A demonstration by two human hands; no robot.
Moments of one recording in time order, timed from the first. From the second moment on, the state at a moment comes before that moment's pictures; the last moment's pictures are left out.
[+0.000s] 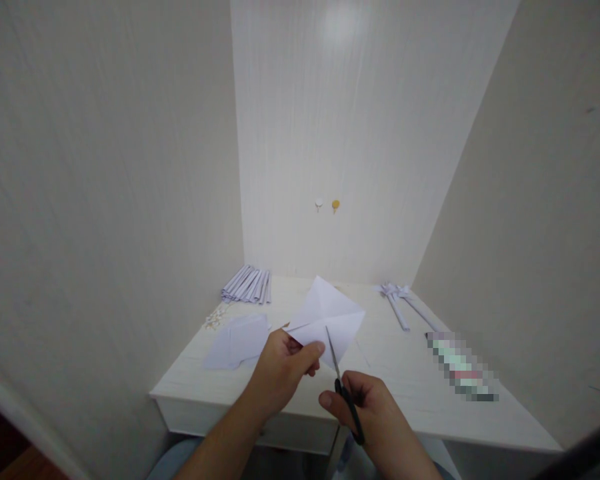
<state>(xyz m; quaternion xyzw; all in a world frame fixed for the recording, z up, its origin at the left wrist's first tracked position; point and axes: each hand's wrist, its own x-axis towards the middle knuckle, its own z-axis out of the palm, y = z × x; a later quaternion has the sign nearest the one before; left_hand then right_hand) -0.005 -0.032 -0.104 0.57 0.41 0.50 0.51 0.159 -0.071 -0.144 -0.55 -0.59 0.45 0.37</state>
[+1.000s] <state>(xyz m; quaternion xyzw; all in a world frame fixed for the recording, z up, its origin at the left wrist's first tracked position) -0.013 -0.026 -0.111 0.54 0.41 0.59 0.45 0.161 -0.070 -0.157 -0.58 -0.60 0.42 0.37</state>
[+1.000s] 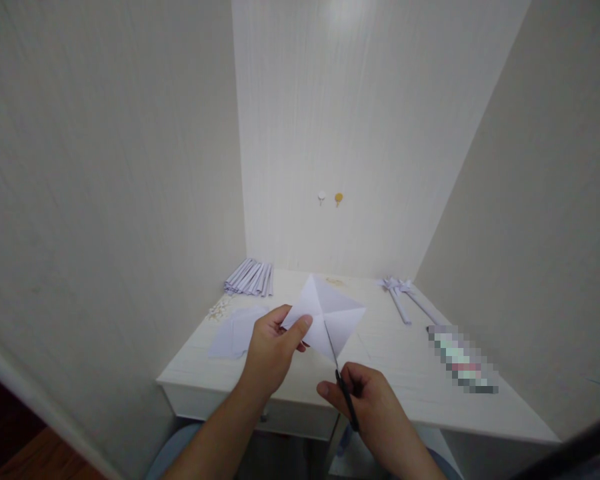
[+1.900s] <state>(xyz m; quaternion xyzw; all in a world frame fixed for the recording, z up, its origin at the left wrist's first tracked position) -0.010 -0.027 -0.110 0.52 0.40 0.60 0.46 0.159 -0.073 -0.152 -0.57 -0.59 0.43 0.37</state>
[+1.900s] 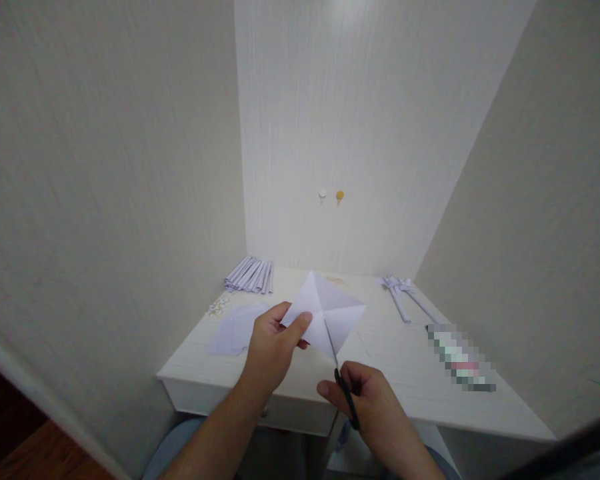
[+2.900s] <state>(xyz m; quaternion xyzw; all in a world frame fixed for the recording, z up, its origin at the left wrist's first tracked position) -0.029 -0.008 -0.080 0.66 0.41 0.46 0.42 0.197 -0.052 -0.101 -0.53 -0.51 0.37 0.56</state>
